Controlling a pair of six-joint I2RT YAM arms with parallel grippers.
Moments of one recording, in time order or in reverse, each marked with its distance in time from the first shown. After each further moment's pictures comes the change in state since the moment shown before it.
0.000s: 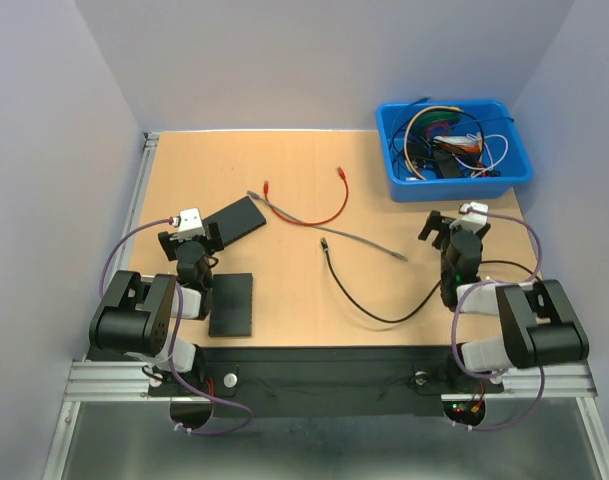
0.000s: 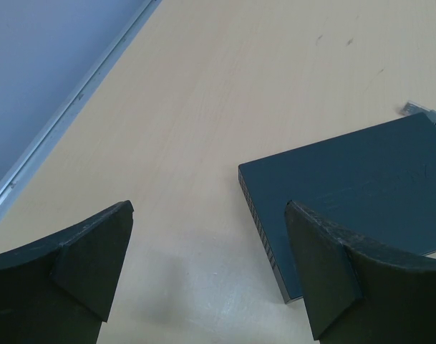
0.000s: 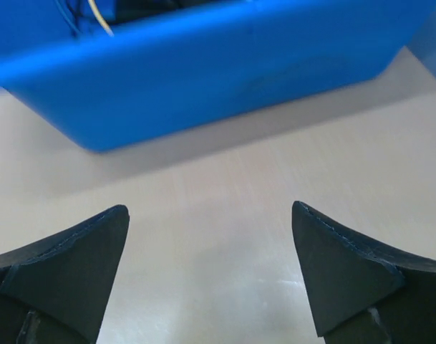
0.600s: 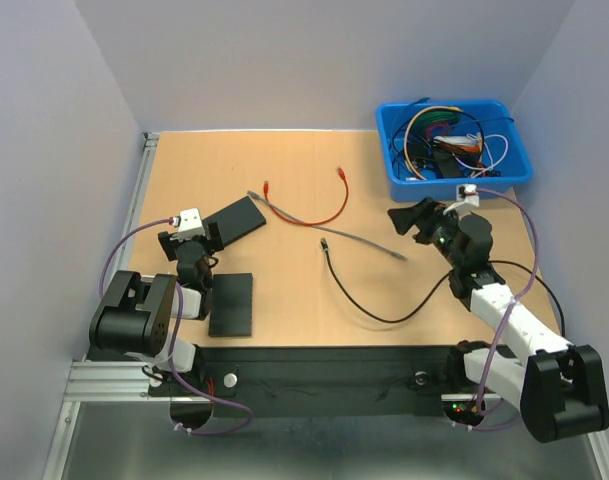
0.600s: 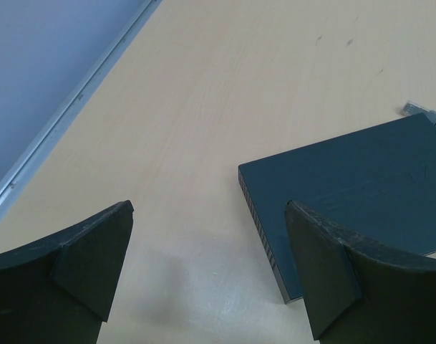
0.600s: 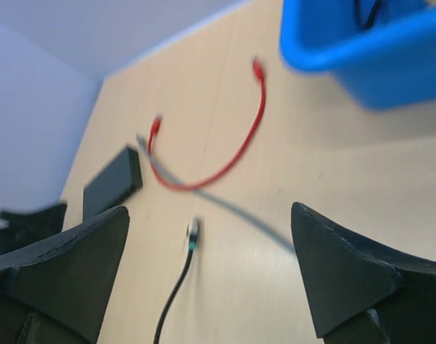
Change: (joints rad) left arm 0.000 0.000 0.000 0.001 0.000 0.000; right arm 0.043 -0.481 0.222 -0.603 -0.552 0.517
